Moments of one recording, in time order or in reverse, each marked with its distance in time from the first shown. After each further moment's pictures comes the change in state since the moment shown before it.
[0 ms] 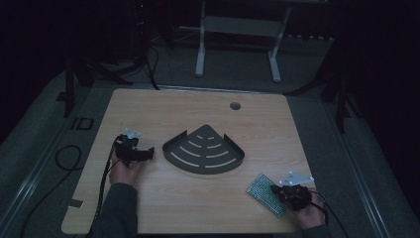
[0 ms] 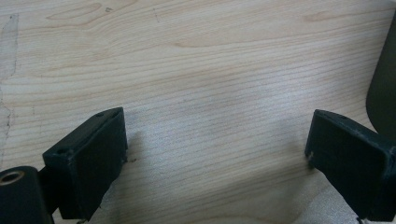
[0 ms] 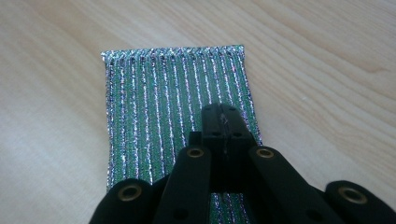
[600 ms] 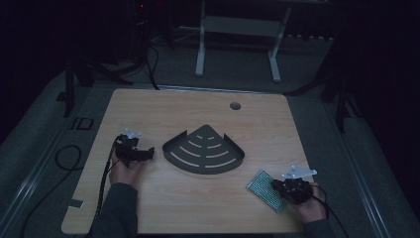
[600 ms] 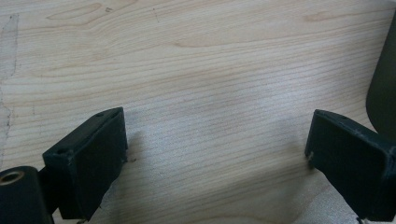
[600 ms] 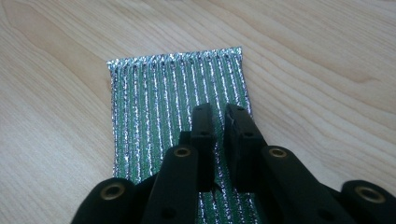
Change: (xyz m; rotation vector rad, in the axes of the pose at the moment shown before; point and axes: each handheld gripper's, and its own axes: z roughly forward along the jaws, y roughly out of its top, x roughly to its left) left arm 0.000 0.000 0.000 0.000 0.000 0.000; right arm -0.015 0.009 0.000 -0.012 0.029 0.043
